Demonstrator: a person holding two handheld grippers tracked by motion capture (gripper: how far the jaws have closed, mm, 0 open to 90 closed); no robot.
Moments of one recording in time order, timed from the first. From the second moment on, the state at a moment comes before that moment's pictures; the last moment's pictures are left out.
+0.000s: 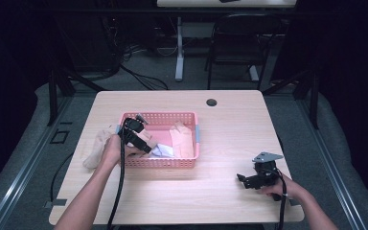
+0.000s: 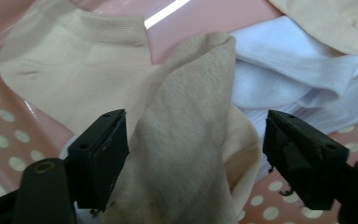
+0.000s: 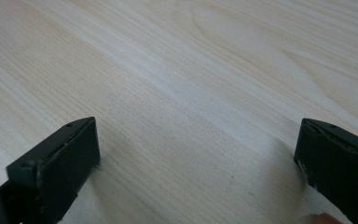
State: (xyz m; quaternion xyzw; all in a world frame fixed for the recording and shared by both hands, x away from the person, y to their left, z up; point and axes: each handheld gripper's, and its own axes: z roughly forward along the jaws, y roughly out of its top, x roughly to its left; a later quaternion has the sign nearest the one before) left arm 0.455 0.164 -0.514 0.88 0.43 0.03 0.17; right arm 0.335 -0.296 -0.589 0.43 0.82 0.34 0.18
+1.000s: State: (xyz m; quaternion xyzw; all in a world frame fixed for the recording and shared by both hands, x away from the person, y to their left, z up) left arm 0.460 0.177 -0.509 0.88 0.45 0.04 0.16; right arm 0.334 -0.296 -0.589 0.42 0.82 0.34 0.18
